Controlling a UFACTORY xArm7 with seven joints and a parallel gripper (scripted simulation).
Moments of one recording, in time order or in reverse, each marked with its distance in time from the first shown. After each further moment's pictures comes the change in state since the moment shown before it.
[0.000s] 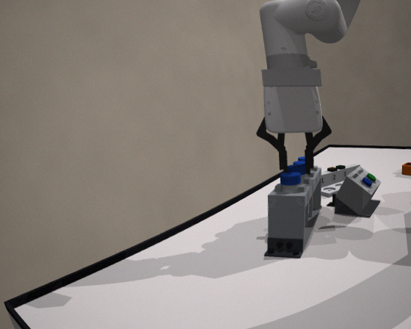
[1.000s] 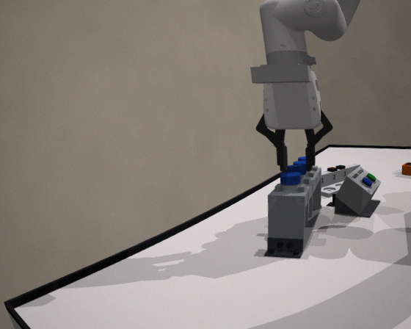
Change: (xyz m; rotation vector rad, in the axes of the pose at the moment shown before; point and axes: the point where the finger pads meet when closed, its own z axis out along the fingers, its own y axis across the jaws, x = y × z) arm -0.001 0.000 -0.006 0.001 0.014 0.239
